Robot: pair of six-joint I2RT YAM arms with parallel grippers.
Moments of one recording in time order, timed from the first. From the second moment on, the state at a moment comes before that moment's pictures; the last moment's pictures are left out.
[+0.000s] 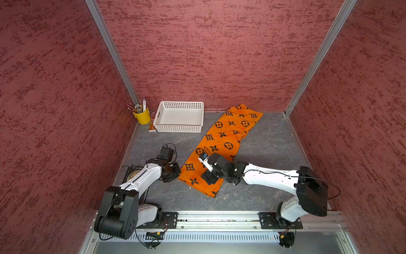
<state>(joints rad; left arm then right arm) -0.18 1.26 0.59 -0.63 0.20 -0.71 1.11 1.59 1.00 -0.26 0.05 0.17</state>
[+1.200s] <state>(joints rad) 0.01 0.93 0.57 -0.72 0.26 -0.81 1.27 1.91 1.11 -0.15 0.16 -0.09</state>
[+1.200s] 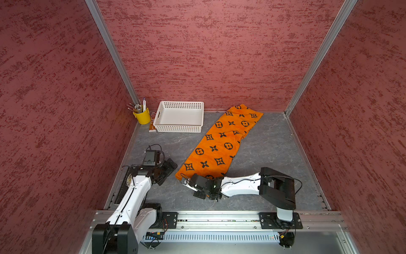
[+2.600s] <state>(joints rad) -0.44 1.17 0.72 -0.59 0.08 -0.84 0.92 1.77 0.95 0.00 -0.23 0.35</state>
